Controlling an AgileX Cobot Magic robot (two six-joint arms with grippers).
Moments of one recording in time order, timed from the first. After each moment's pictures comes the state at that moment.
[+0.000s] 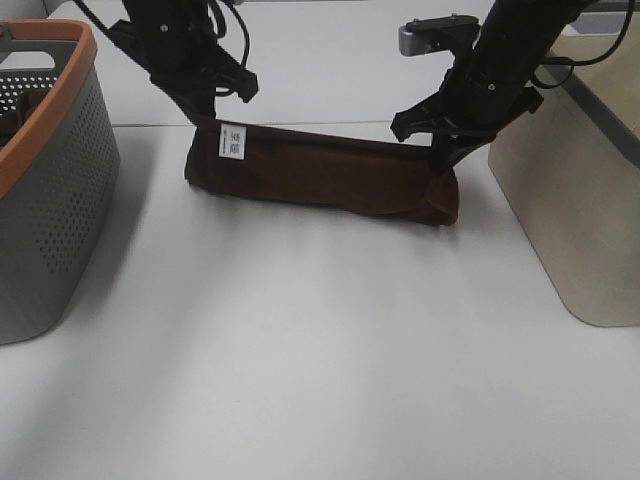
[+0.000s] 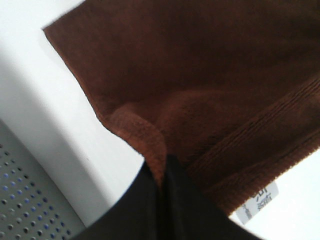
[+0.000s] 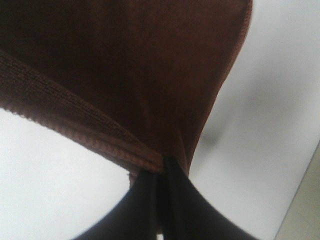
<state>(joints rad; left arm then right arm) -0.42 2.25 -2.11 0.04 1.19 0.12 0.28 2.03 -1.55 0.06 0.83 -0.10</state>
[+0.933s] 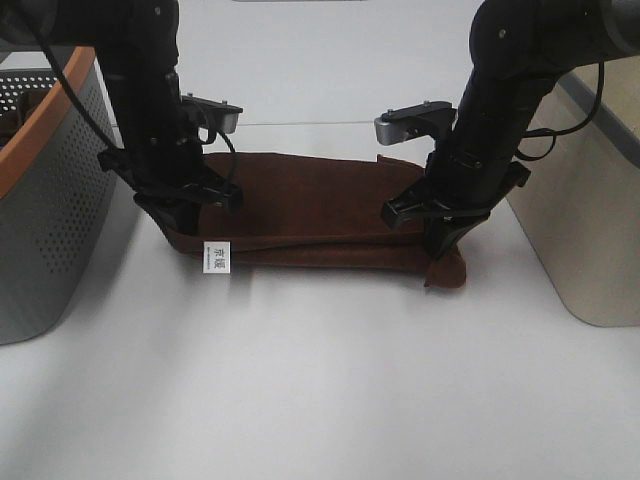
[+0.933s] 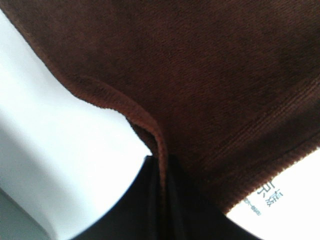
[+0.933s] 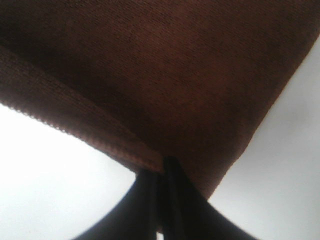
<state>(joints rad) -0.42 2.20 -1.70 -0.09 1.19 0.12 0.37 2.01 -1.34 0.06 0.85 -0.11</state>
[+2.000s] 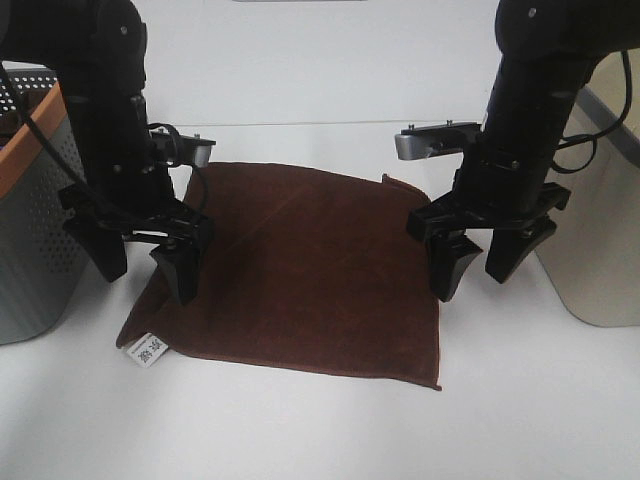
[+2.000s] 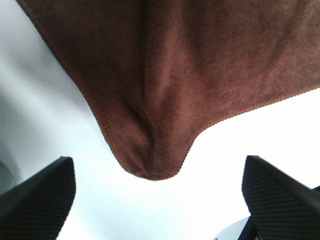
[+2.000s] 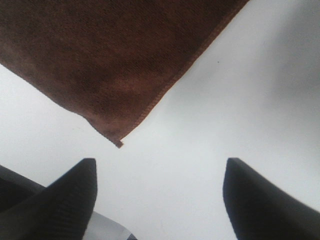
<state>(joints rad) -0.41 2.10 -1.49 -0.15 1.21 0.12 0.36 1.91 -1.29 0.13 1.10 -0.10</state>
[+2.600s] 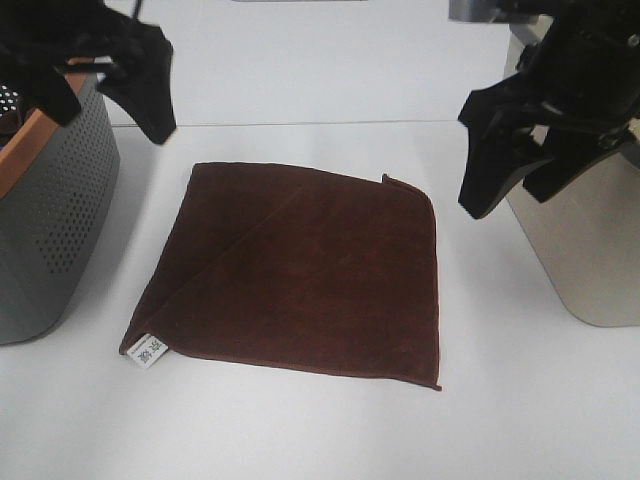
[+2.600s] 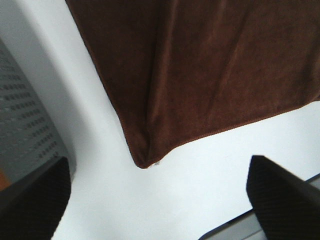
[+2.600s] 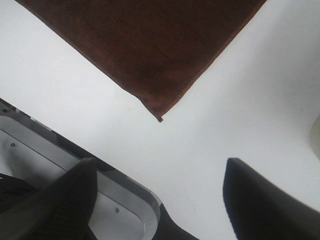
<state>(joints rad) -0.41 1.71 -1.57 -0.11 1.21 0.02 0.36 1.56 -1.29 0.19 1.20 -0.10</state>
